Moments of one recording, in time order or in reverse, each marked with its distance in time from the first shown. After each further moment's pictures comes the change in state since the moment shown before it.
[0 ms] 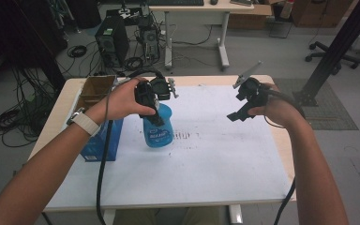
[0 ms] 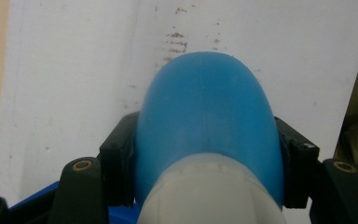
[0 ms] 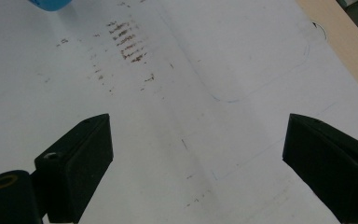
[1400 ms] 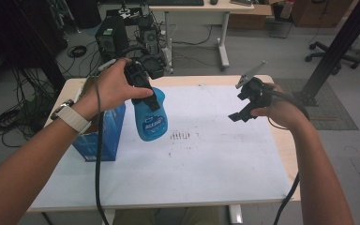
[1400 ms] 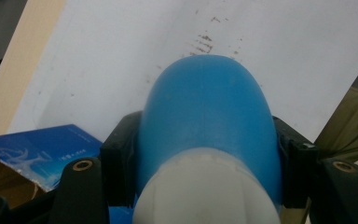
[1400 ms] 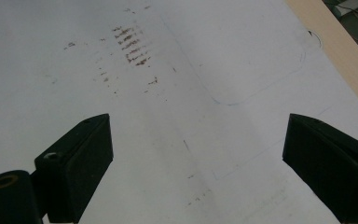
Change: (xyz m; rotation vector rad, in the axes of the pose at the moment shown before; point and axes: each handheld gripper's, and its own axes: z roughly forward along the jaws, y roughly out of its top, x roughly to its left) left arm 0.002 0.001 -0.066 0.010 0.078 -0.306; right arm 0.006 -0.002 -0.010 -0.025 -0.006 -0.013
